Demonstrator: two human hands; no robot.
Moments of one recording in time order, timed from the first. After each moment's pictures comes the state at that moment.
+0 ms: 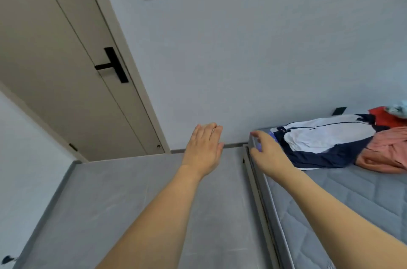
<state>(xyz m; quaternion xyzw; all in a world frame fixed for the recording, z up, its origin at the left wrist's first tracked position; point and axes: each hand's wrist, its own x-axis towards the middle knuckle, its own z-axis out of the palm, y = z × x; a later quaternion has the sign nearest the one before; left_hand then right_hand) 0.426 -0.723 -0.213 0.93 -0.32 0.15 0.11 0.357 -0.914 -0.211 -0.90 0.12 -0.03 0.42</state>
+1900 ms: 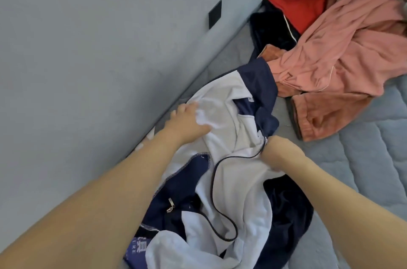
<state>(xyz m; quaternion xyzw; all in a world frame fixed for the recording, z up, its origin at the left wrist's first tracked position) 0.774 -1.459 -0.686 0.82 -0.44 -0.36 -0.04 0.536 -1.525 -0.711 -0.70 0.59 0.28 0.29</state>
